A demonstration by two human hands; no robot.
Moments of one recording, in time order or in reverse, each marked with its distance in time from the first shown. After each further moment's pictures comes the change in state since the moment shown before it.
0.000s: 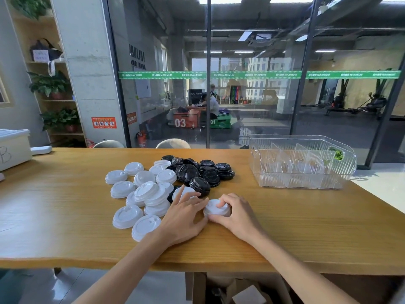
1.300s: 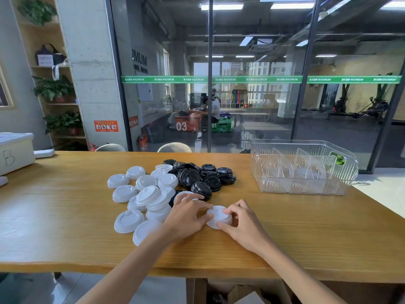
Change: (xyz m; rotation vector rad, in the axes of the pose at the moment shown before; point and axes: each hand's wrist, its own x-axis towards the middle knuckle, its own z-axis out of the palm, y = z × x) left_hand 0.018 -0.002 -0.004 -0.194 -0.017 -0.175; right_hand -0.012 0.011 -0.005 0.043 -0.046 0.068
